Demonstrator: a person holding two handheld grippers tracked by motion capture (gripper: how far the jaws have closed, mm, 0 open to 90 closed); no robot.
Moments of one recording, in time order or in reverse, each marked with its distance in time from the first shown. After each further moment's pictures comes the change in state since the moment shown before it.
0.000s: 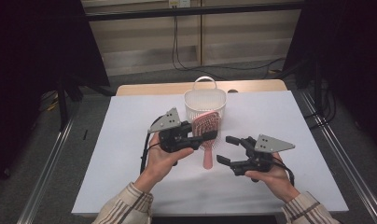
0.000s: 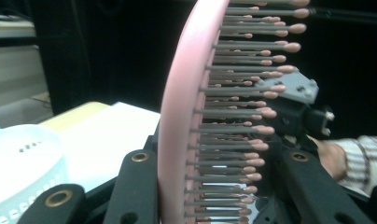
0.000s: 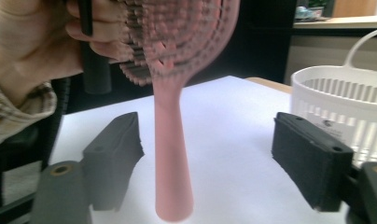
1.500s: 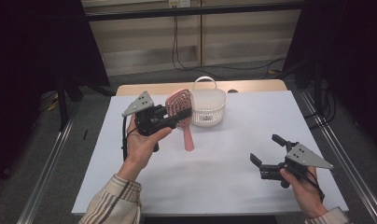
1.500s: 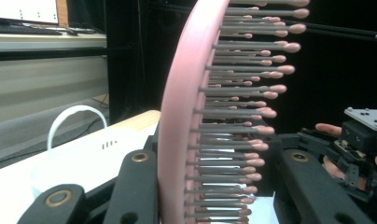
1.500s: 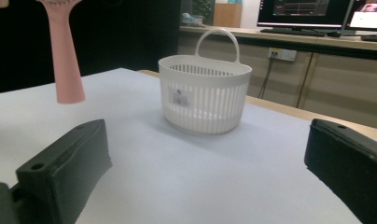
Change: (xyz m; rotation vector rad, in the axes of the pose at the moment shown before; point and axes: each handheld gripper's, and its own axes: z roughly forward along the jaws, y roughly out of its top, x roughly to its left) left arm 0.038 0.025 -0.043 -0.041 0.203 -0.029; right arm -0.008 -0.016 -0.077 0.007 -0.458 -0.062
